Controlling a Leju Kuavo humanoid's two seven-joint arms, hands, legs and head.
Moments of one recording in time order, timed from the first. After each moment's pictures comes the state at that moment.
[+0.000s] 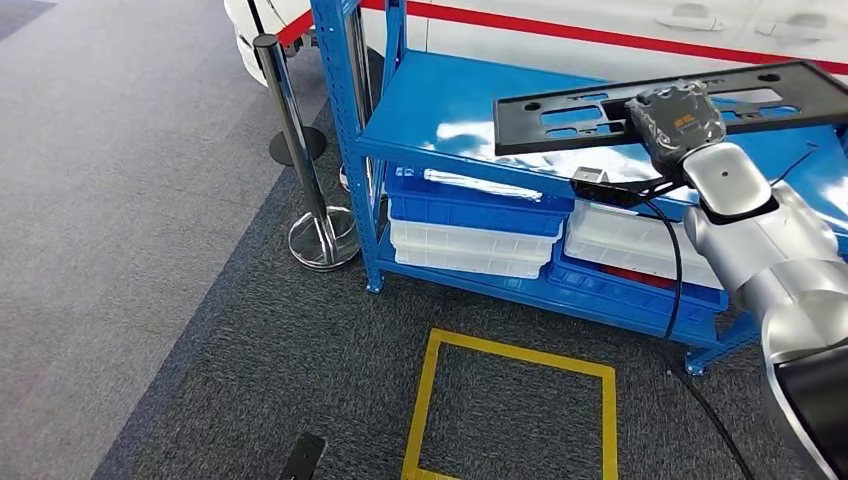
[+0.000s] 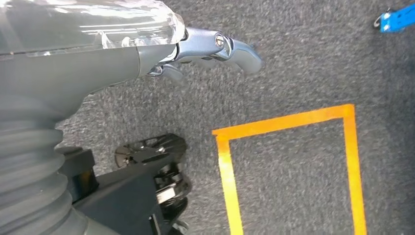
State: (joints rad) left arm -0.11 -0.11 -0.59 -0.21 0.38 0.26 -0.56; right arm -1.34 -0.11 0.91 -0.30 1.18 -0.56 -0.08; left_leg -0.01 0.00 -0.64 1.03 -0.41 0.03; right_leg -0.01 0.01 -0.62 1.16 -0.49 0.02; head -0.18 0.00
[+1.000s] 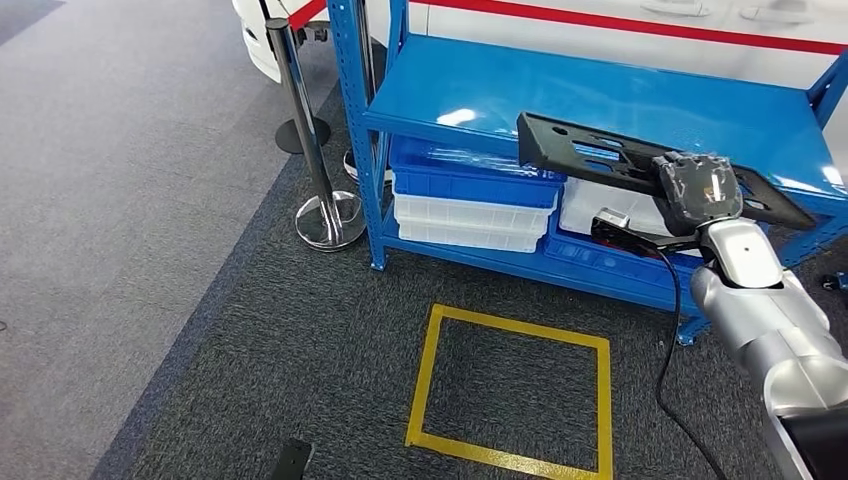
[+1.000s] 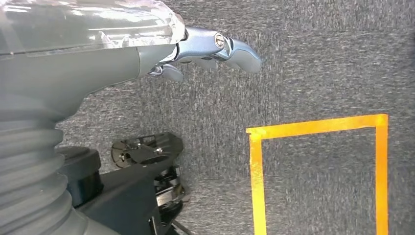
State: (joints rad) left arm -0.09 -0.10 -0.57 -0.21 0.45 0.26 -0.59; right arm -1.11 -0.19 0.62 -0.36 1.08 -0.69 -0.17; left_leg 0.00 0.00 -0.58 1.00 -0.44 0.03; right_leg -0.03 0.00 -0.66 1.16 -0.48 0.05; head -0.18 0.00
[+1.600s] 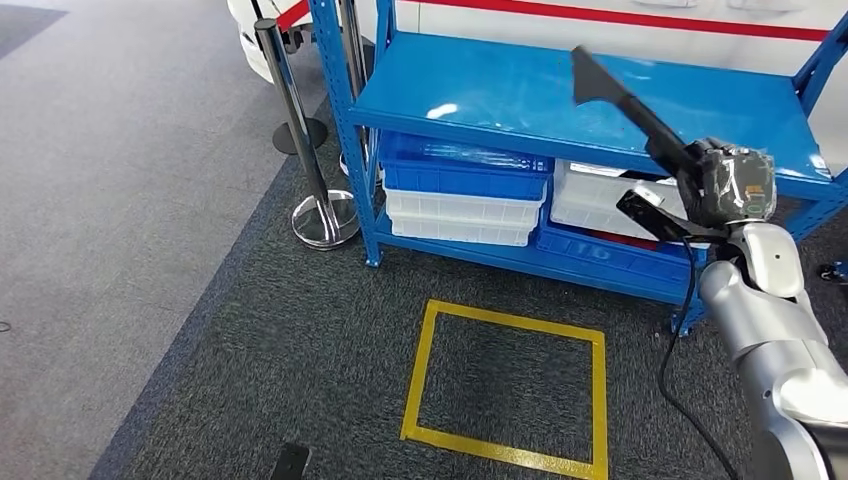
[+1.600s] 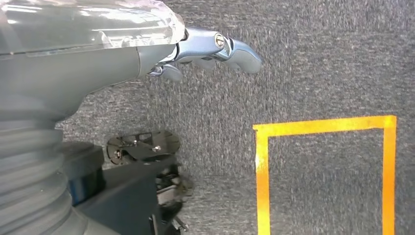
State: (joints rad) left arm -0.08 -0.11 -0.56 -0.21 0.48 0.29 -0.60; right arm -1.03 -0.15 0.12 -0.46 1.17 -0.69 -0.31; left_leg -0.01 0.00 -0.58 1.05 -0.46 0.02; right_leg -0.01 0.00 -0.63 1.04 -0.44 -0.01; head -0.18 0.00
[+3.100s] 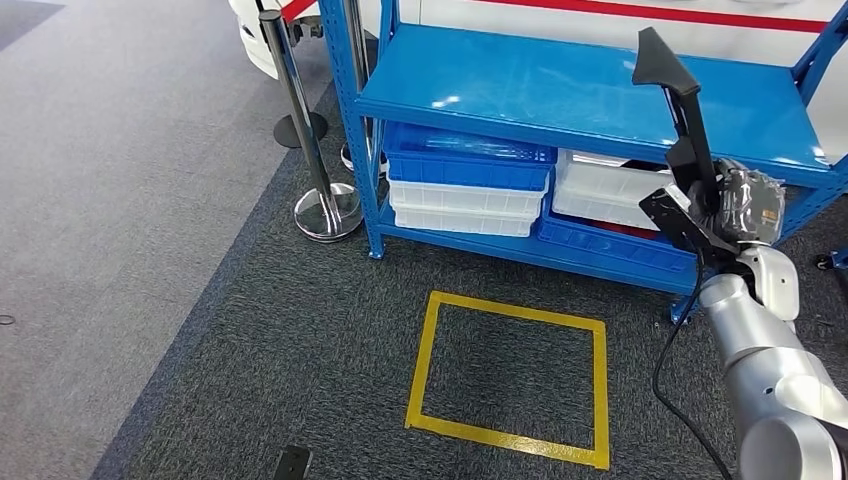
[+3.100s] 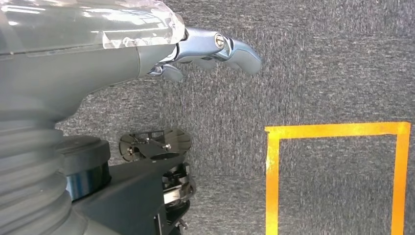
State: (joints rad) left arm -0.07 -0.13 -0.55 -0.21 0.51 0.31 -0.60; right arm -1.02 -0.11 -0.18 -0.38 1.15 -0.69 -0.44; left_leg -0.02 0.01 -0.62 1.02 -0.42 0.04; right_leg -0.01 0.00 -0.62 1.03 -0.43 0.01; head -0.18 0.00
